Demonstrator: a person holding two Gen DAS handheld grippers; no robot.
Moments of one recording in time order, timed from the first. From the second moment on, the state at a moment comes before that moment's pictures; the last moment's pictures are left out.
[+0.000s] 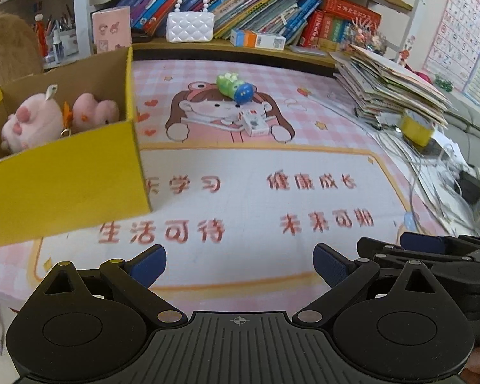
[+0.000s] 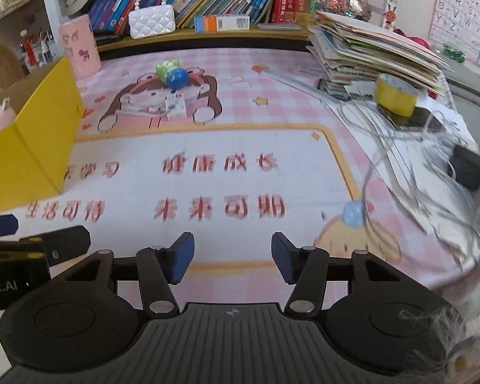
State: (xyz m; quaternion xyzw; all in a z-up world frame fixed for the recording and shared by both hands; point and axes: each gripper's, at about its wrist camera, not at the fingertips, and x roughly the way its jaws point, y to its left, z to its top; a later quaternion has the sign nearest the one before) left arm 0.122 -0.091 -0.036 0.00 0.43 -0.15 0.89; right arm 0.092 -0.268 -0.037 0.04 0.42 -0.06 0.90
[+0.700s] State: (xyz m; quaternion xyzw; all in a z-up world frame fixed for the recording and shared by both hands) left arm 0.225 -0.157 -0.039 0.00 0.41 -0.08 0.91; right arm 0.226 -0.336 -0.018 0.03 0.36 -0.02 0.93
